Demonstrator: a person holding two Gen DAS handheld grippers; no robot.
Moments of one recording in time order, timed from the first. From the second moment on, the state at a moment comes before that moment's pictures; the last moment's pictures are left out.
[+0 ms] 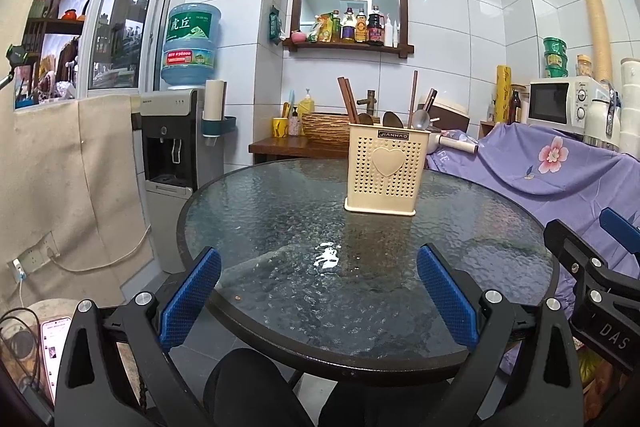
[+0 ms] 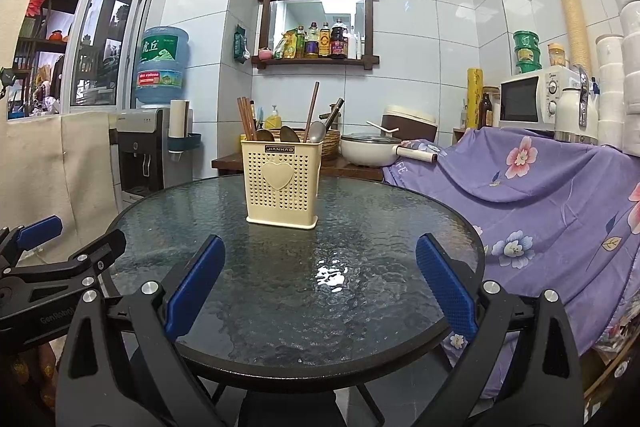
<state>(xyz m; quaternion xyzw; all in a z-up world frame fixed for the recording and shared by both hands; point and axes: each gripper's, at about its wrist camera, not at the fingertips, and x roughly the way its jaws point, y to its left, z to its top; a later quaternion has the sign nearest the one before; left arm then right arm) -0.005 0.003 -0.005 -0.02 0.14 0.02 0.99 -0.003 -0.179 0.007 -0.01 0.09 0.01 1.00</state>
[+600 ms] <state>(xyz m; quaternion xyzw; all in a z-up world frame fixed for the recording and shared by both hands) 0.000 0.010 -0.003 -0.03 0.16 0.02 0.99 -0.003 -0.174 0.007 -0.01 0.10 0.02 1.00</state>
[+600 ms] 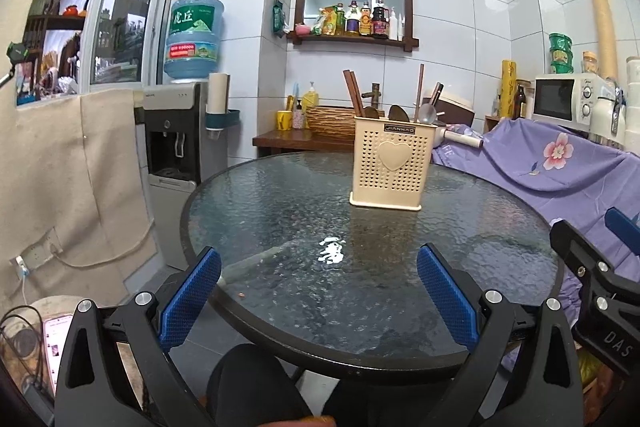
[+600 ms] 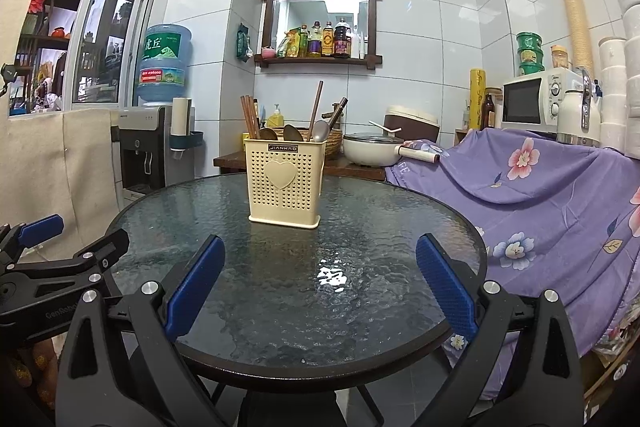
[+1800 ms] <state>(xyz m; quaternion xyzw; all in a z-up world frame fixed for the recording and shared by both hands) 0.002 0.003 -0.002 -0.01 0.16 0.02 0.99 0.000 -0.171 0.003 -0.01 0.10 0.02 0.99</state>
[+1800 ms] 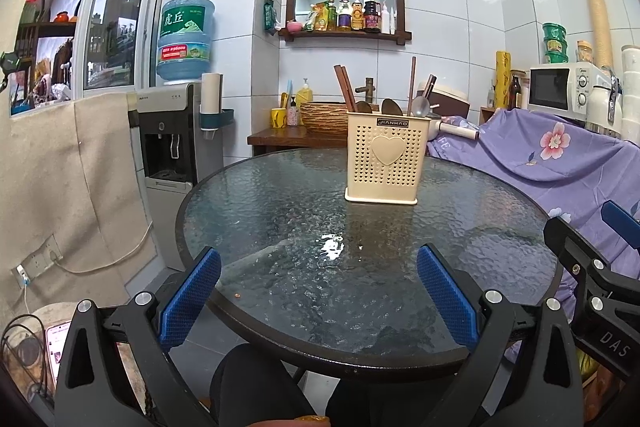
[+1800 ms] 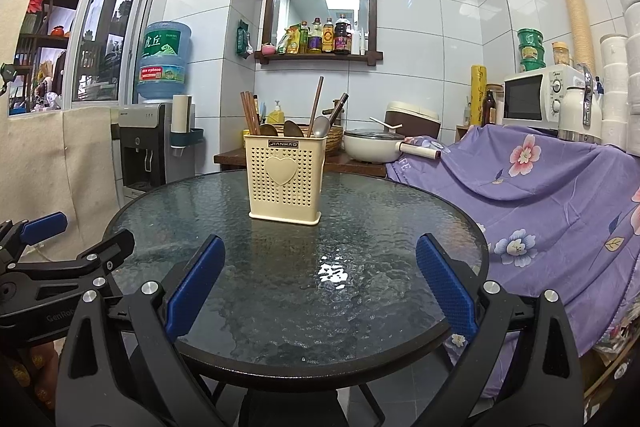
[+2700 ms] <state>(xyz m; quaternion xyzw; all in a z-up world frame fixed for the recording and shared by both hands) 0.005 0.004 -0.002 -0.01 0.16 0.02 0.99 -0.001 -0.169 0.001 -0.01 0.10 0.01 0.99</state>
